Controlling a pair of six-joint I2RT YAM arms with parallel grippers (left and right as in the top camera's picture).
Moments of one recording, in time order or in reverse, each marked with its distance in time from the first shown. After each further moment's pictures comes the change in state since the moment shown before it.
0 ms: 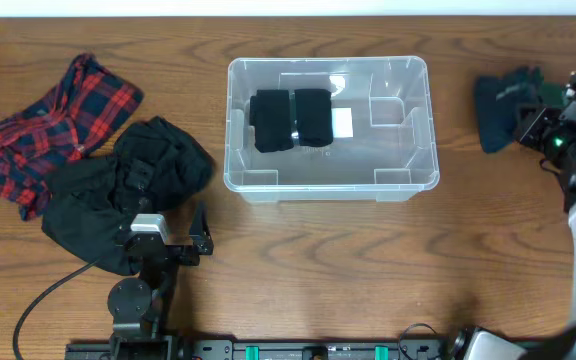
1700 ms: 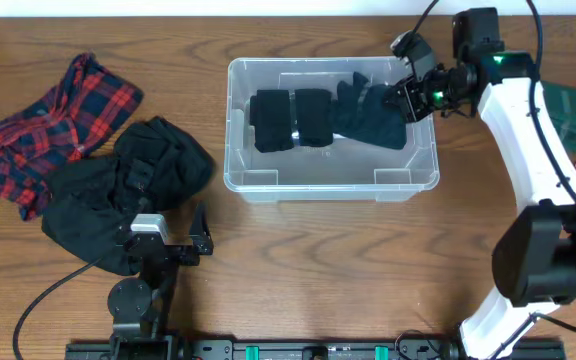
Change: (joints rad) left arm 0.000 0.000 0.000 0.000 0.000 0.000; right arm 0.467 0.554 0.594 -0.540 -0.096 -0.582
